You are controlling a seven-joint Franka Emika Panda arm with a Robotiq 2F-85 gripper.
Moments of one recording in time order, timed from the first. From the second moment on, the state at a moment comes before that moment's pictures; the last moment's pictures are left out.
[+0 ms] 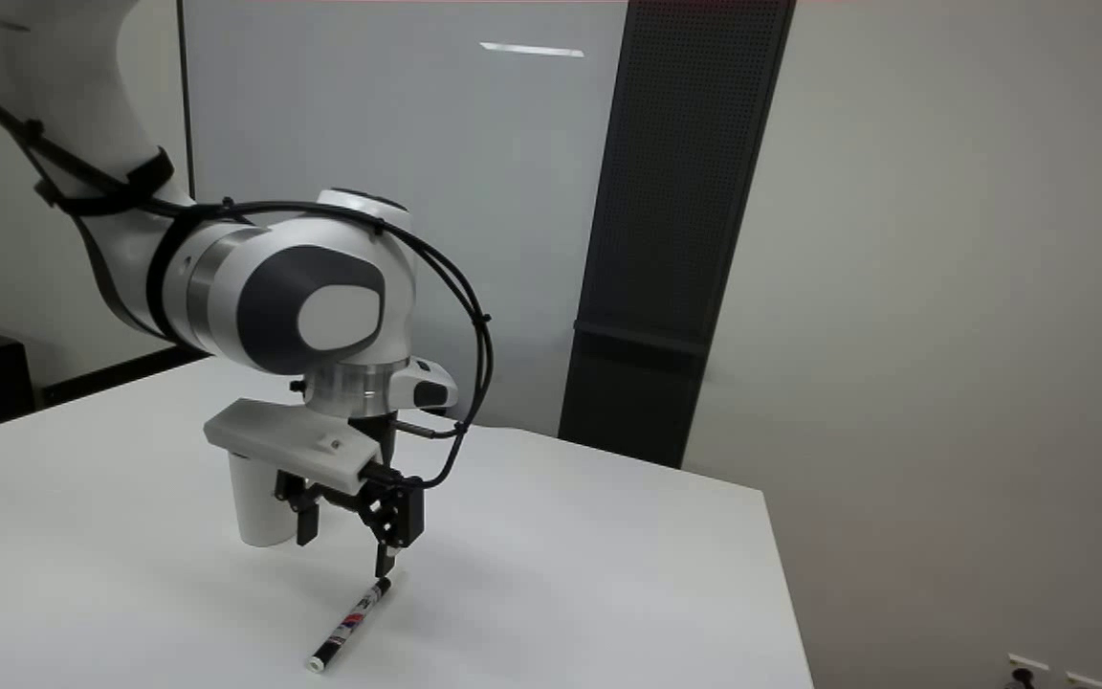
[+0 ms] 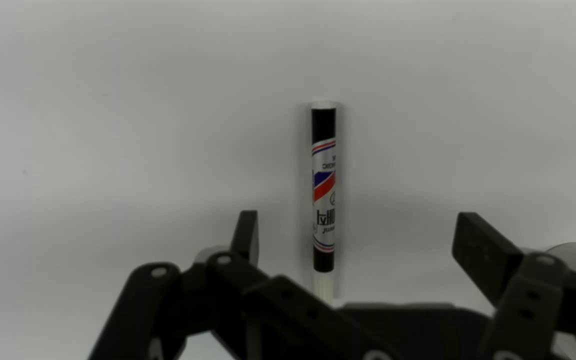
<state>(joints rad) -0.09 0.38 -0.07 -2.23 0.06 2.58 -0.10</state>
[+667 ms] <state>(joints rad) -0.09 0.39 -0.07 -2.28 0.04 2.64 -0.11</state>
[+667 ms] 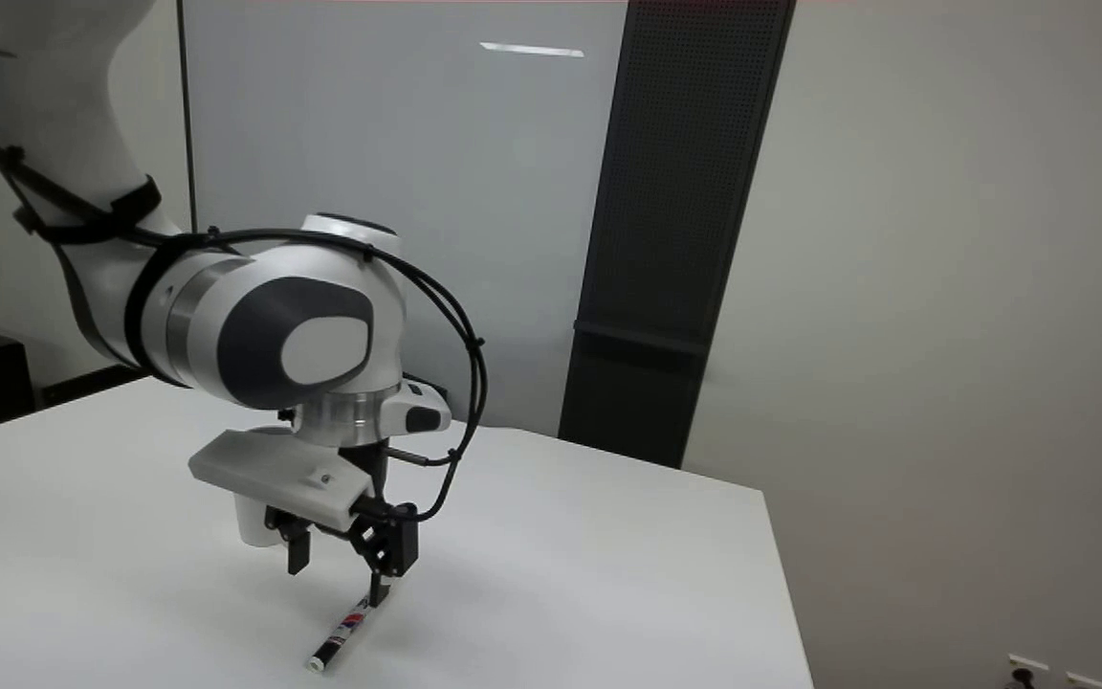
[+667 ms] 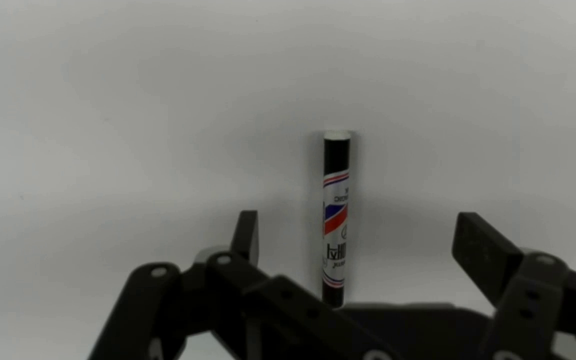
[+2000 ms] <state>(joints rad) -0.19 0.53 0.03 -2.32 0.08 2.91 -0.17</state>
